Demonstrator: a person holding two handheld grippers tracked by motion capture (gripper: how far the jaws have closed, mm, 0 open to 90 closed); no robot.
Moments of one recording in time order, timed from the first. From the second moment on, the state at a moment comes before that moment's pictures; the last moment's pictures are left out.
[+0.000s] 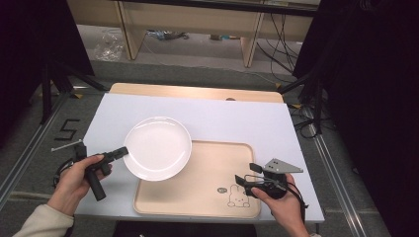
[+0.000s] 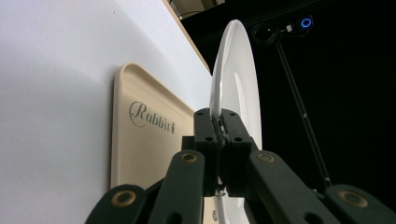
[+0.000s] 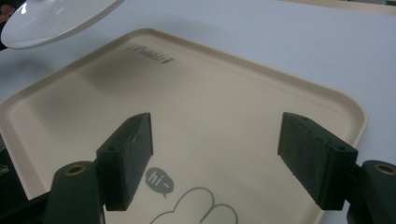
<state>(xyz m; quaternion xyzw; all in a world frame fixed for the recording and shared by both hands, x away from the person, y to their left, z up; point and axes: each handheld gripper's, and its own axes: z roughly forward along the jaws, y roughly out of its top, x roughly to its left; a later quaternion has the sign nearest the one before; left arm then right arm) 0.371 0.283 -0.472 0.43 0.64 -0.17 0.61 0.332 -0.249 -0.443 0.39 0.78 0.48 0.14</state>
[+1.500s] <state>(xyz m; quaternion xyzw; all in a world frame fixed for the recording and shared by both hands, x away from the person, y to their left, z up) 0.370 0.265 -0.471 0.45 0.63 -0.18 0.61 0.333 -0.250 -0.443 0.39 0.78 0.47 0.15</state>
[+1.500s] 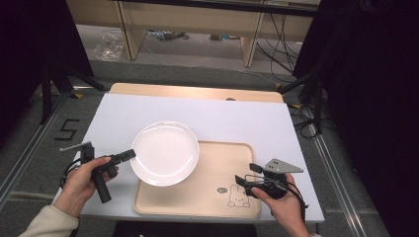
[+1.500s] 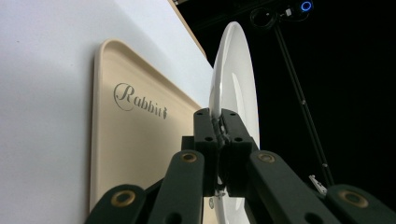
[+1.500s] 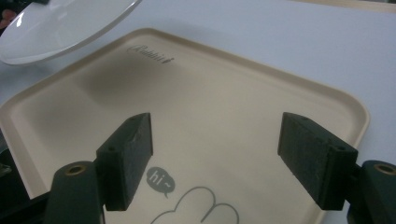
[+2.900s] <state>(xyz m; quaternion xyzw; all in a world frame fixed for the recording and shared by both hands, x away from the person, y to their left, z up) 0.369 0.248 -0.471 0.46 0.62 -0.19 0.61 0.334 -0.250 -0.444 0.38 0.78 0.48 0.16</state>
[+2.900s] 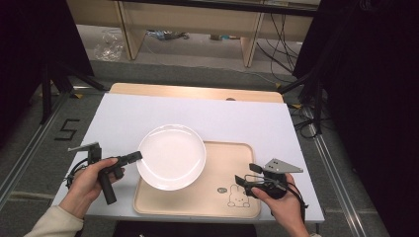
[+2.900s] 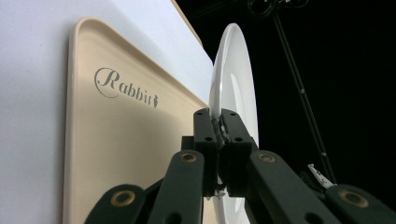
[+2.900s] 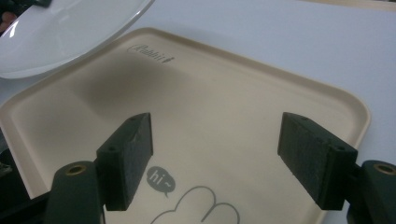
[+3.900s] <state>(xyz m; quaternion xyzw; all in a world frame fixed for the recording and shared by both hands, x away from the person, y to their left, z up) 0.369 0.240 -0.471 0.47 0.62 -0.20 0.60 0.333 -0.249 -0.445 0.39 0.77 0.48 0.15</state>
